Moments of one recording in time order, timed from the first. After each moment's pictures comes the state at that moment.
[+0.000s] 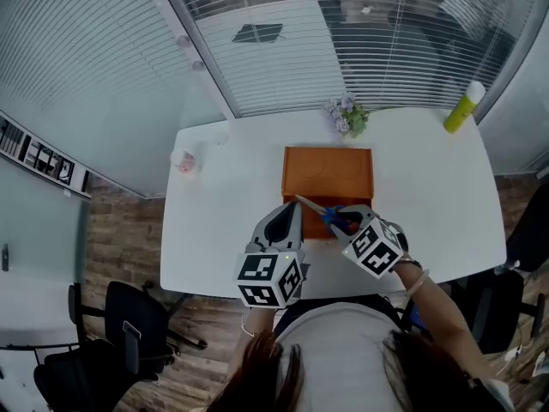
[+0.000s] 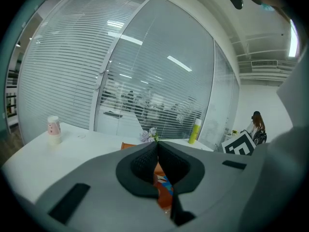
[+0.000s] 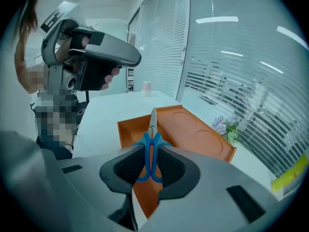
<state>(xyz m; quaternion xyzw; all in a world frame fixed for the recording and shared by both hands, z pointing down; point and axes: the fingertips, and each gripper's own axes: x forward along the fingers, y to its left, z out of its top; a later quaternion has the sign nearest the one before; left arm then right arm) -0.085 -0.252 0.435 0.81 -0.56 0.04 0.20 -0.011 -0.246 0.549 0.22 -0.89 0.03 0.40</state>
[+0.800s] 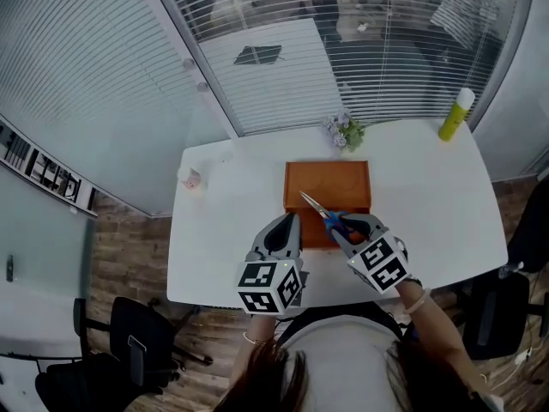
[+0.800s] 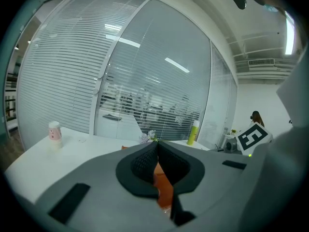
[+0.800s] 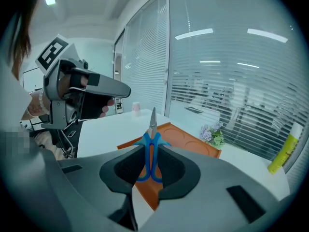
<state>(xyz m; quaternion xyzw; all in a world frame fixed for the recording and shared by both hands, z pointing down) -0.086 -0.244 0.419 0.81 -0.56 0.03 0.18 -0.006 -0.241 0.491 0.31 -0.91 0.06 0.28</state>
